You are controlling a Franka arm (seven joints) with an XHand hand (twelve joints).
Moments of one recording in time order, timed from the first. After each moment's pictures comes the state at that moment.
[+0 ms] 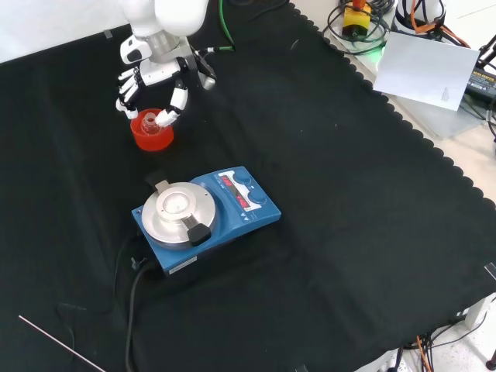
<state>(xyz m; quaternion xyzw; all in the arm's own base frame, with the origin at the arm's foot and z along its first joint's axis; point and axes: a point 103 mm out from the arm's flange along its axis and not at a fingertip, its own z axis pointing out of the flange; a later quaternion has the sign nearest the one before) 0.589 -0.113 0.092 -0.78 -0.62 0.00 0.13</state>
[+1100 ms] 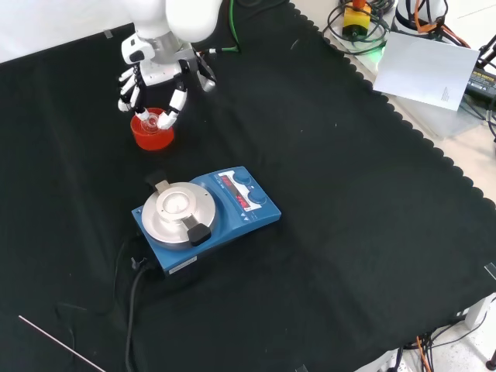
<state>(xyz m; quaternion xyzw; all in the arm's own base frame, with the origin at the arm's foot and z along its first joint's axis) 0.592 -0.116 0.095 -0.78 -0.62 0.01 0.07</state>
